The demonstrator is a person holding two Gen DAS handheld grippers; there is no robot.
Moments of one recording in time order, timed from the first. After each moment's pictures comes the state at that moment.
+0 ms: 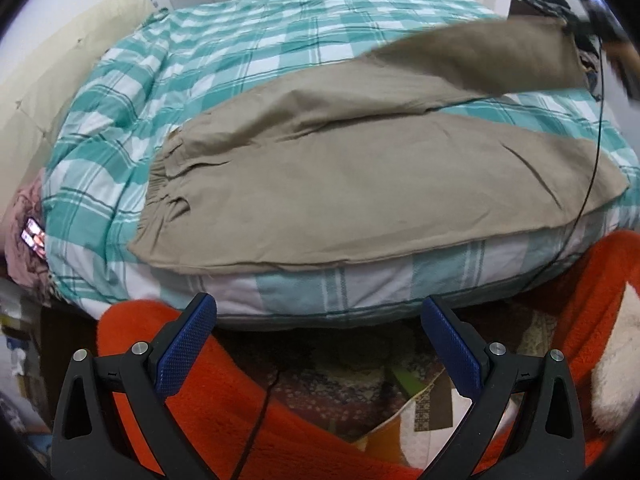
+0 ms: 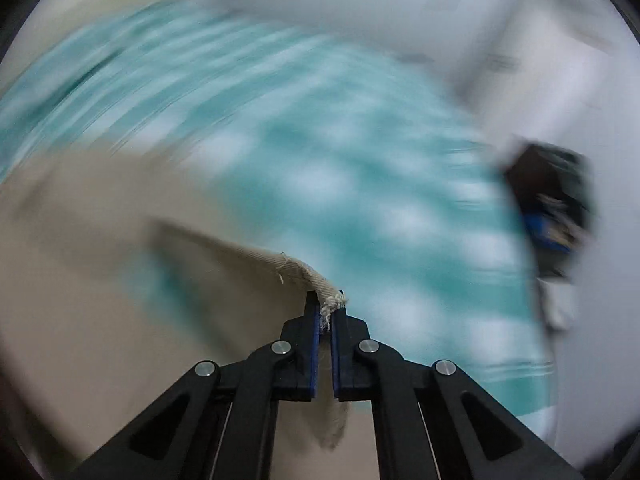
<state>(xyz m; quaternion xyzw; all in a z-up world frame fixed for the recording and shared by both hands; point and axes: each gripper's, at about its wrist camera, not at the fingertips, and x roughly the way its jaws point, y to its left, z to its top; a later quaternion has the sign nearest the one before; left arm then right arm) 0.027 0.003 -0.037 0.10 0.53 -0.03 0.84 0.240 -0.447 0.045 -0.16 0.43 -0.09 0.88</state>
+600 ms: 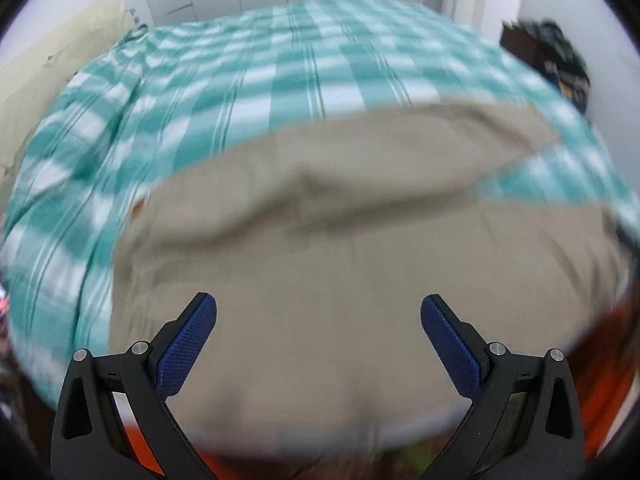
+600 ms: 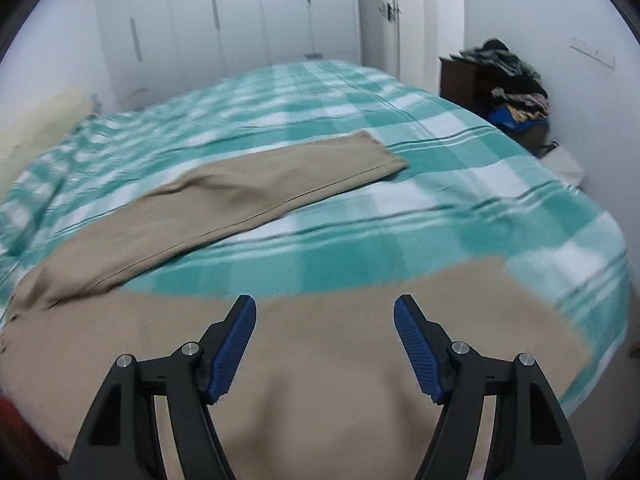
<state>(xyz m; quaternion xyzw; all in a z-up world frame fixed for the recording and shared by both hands) 0.208 0.022 -0.050 0.06 0.48 -0.09 0.87 0.066 -0.440 -0.074 0.06 0.36 -0.11 0.92</state>
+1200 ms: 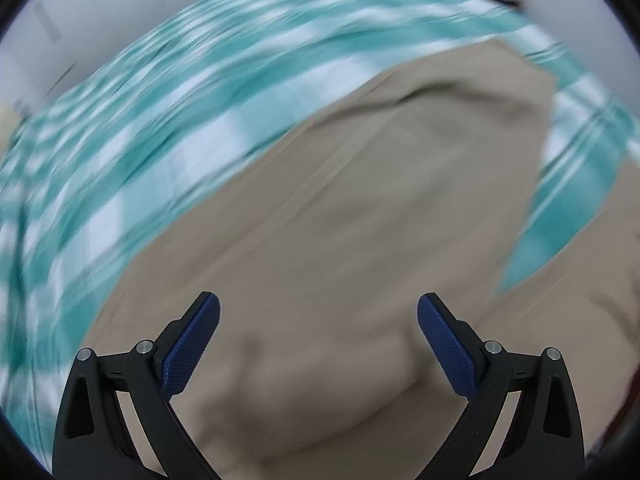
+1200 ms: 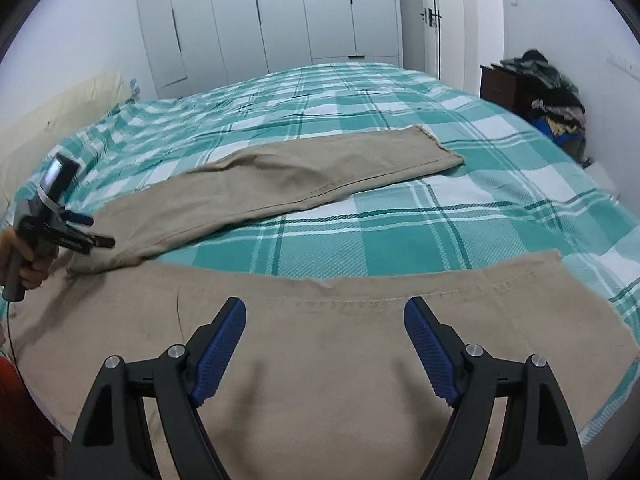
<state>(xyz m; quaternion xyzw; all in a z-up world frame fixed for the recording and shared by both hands) 0.349 -0.135 -0.130 0.22 0.49 -0.25 0.81 0.085 -0.425 -0.097 0.05 0.37 -0.04 0.93</state>
